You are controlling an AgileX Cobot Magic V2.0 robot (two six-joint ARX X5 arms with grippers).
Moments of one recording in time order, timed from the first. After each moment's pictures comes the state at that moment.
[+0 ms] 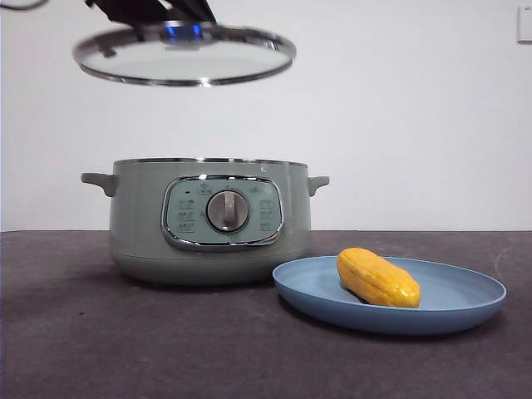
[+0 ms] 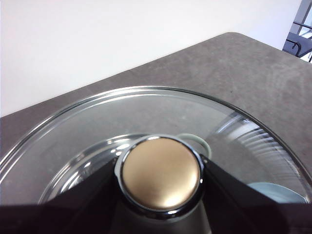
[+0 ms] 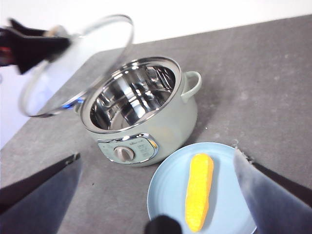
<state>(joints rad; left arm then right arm) -0.41 1.42 1.29 -0.20 0.21 0.07 0.48 0.55 0.81 -0.58 -0.08 0.32</state>
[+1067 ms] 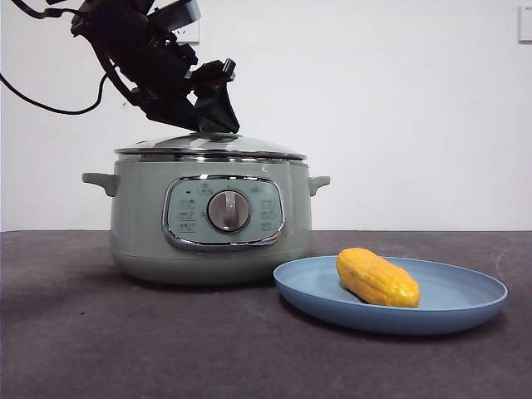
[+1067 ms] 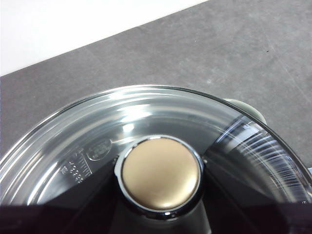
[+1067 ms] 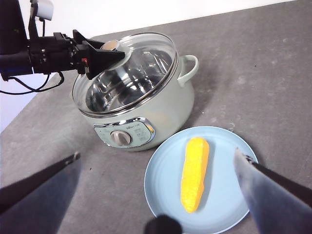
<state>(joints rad) -0.40 1.70 1.29 -0.03 0.17 0.11 0.48 0.53 0.81 -0.66 -0.08 0.32</state>
